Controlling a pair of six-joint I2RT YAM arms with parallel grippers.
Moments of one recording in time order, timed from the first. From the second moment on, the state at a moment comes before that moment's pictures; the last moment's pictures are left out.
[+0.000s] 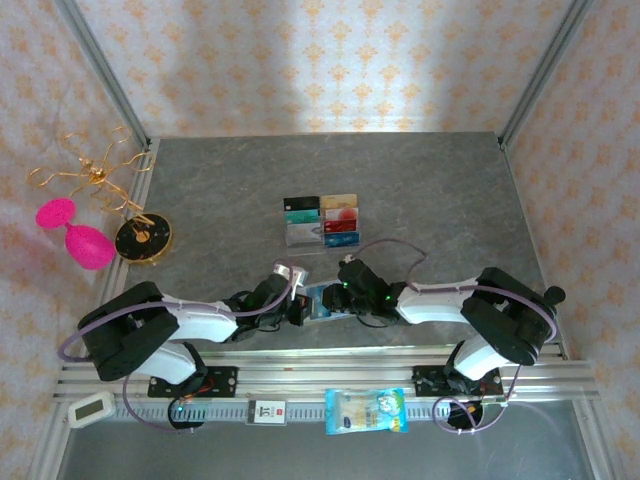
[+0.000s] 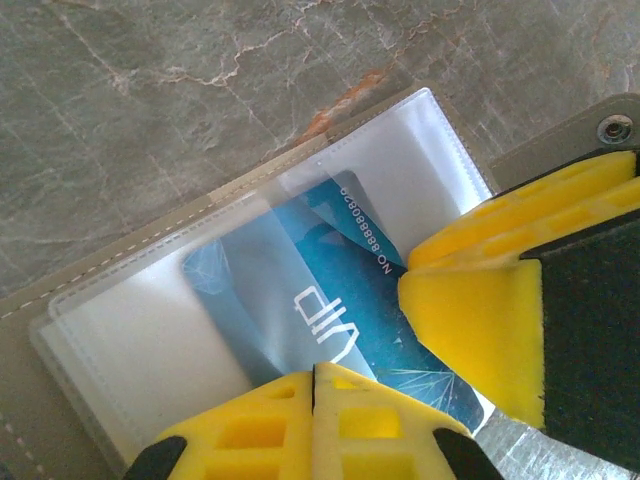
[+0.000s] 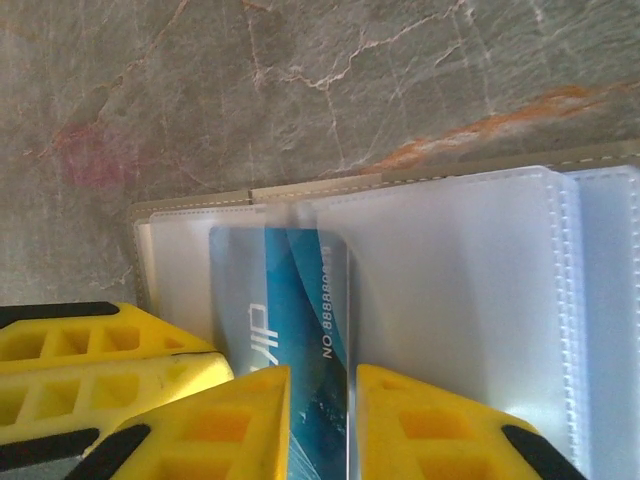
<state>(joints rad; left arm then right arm) -0.85 1.42 0.32 0.40 0.04 -0.66 0.93 1.52 0.55 0.15 -0.10 0.94</state>
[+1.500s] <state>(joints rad) -0.81 1.41 0.29 0.59 0.17 -0.70 0.90 1.40 0.46 0.14 -0.06 0.92</state>
